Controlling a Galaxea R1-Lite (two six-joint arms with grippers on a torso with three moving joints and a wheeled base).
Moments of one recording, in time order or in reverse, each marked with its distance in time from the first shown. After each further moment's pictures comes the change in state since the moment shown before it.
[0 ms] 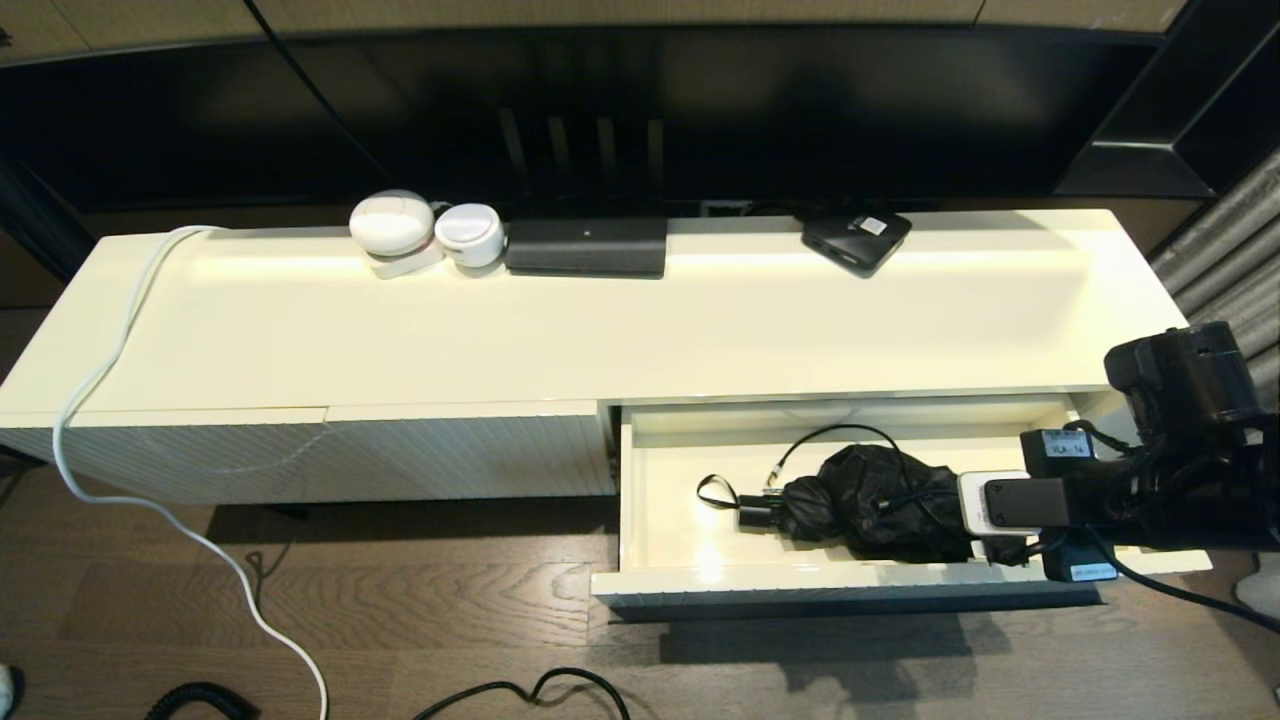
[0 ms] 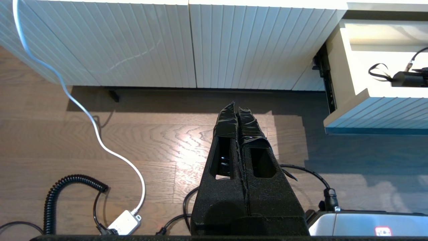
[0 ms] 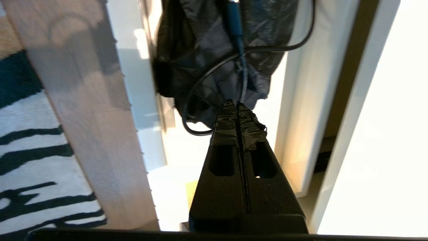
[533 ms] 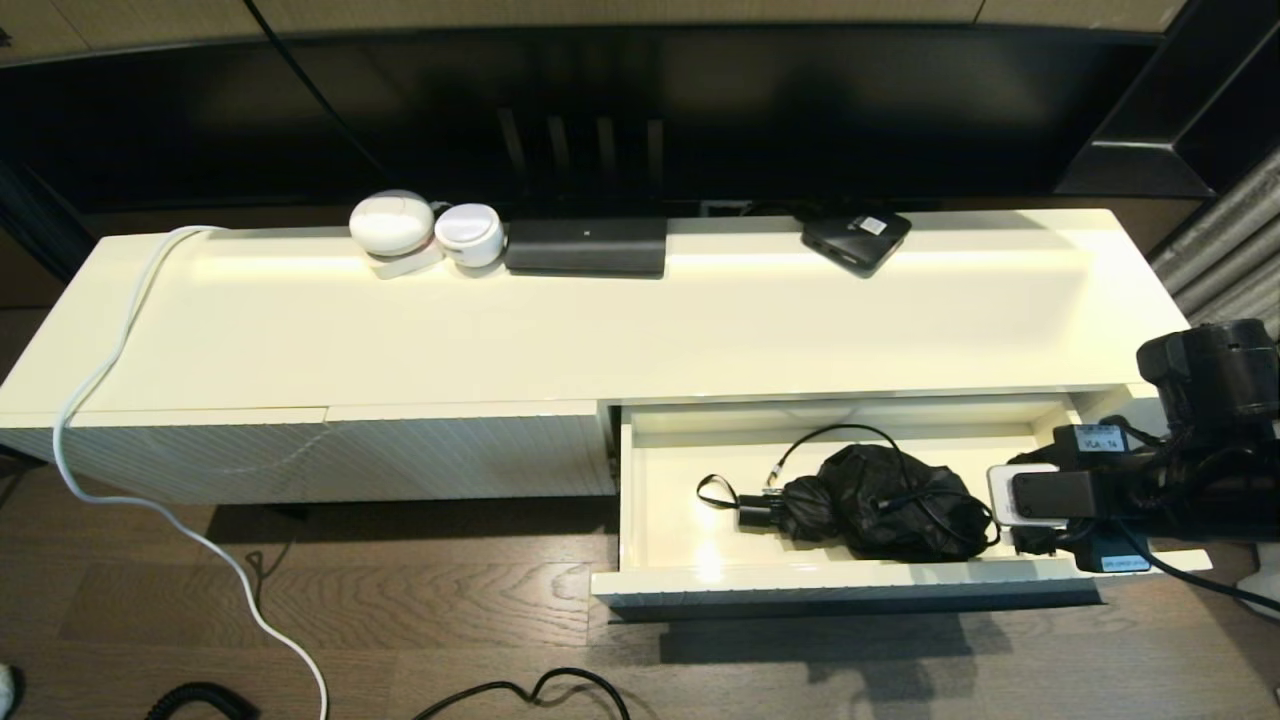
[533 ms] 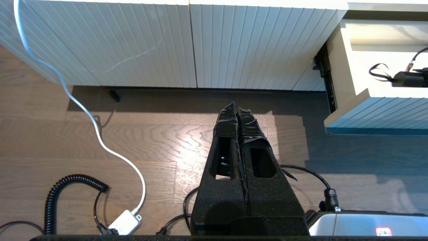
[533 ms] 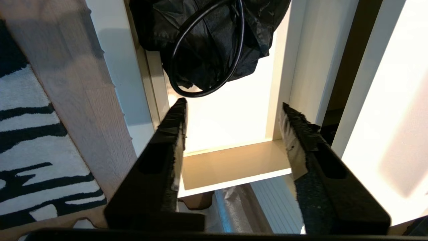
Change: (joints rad) left arm 0.000 0.000 0.000 0.000 0.000 0.000; right arm -0.094 0.012 -0.003 -0.004 -0.009 -0.054
